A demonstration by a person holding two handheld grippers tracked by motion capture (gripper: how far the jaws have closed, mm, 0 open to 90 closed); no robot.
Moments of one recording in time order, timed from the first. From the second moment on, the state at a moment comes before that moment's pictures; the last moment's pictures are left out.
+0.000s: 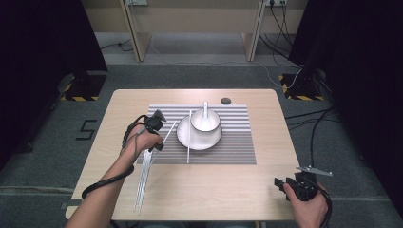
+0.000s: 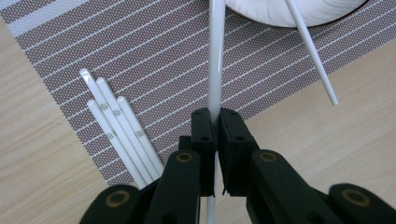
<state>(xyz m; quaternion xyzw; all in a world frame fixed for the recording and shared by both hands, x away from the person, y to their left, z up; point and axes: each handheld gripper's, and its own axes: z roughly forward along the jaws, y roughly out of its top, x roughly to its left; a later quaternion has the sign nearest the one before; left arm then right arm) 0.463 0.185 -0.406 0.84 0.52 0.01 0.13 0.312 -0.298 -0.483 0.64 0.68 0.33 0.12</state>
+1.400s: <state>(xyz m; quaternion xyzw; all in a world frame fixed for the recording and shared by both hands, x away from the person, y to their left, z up) 0.483 0.166 -0.411 0.83 0.54 0.00 0.15 0.313 -0.299 -0.483 0.64 0.68 0.33 0.12</state>
